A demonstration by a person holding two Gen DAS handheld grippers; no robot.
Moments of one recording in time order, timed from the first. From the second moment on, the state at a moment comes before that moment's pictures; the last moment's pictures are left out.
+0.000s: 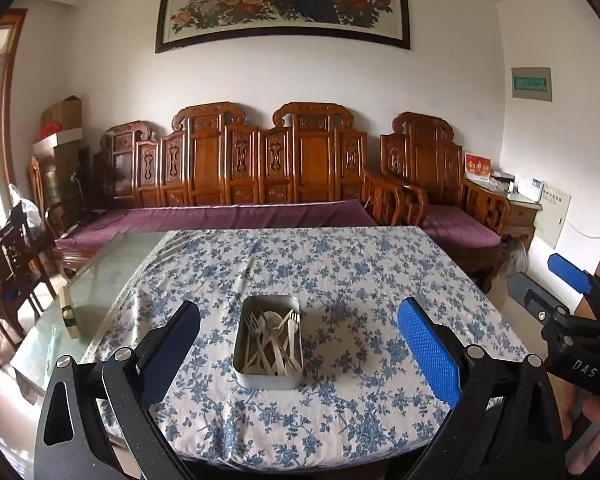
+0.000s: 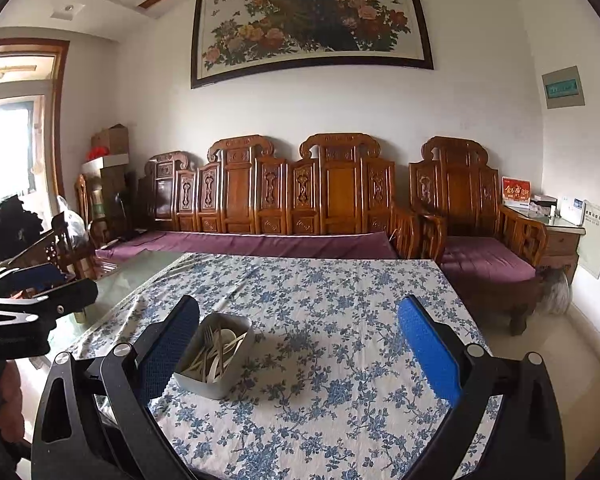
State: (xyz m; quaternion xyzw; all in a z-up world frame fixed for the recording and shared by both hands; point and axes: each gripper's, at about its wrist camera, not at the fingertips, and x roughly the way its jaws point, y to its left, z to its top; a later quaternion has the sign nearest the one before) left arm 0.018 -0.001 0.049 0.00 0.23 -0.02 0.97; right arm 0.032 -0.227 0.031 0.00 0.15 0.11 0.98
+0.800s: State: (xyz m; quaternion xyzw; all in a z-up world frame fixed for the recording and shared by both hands) left arm 0.015 0.000 0.050 0.00 0.23 -0.02 0.97; right arm 0.034 -0.225 0.027 0.00 0.16 0.11 0.98
